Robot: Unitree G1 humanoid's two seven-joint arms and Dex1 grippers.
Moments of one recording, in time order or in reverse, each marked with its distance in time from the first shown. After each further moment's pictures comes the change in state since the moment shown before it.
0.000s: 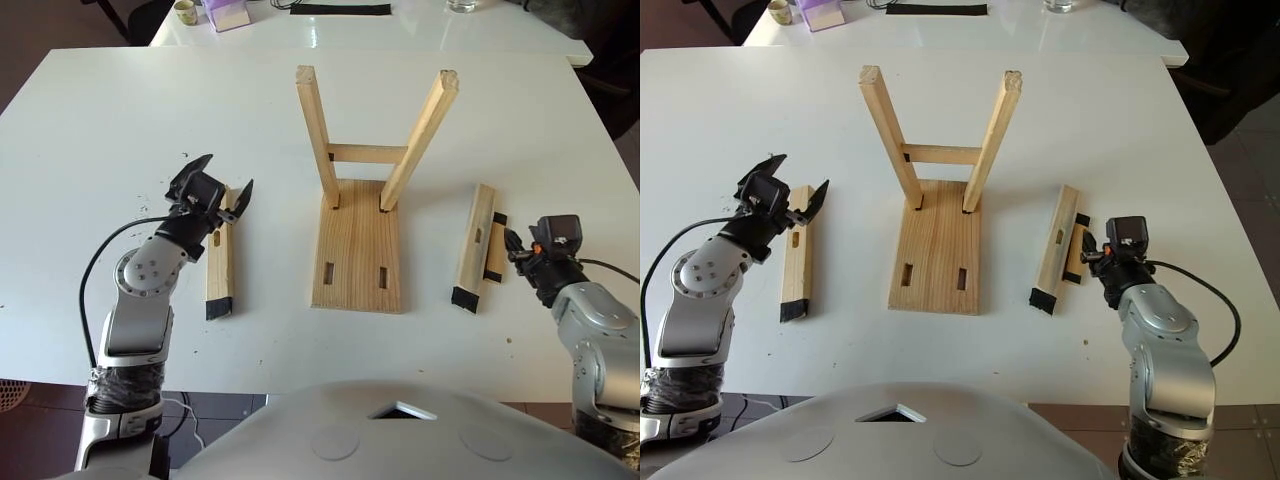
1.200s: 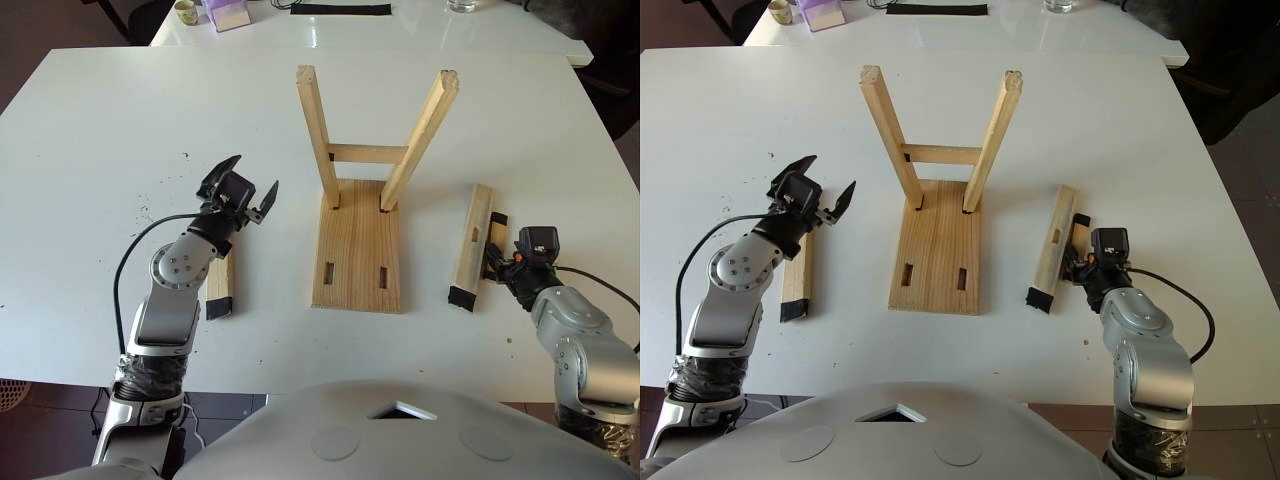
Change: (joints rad) left arm -0.033 -0.051 -0.113 0.024 0.054 0.009 0.044; right arm -0.007 0.051 0.031 0.047 0.029 0.055 -0.063
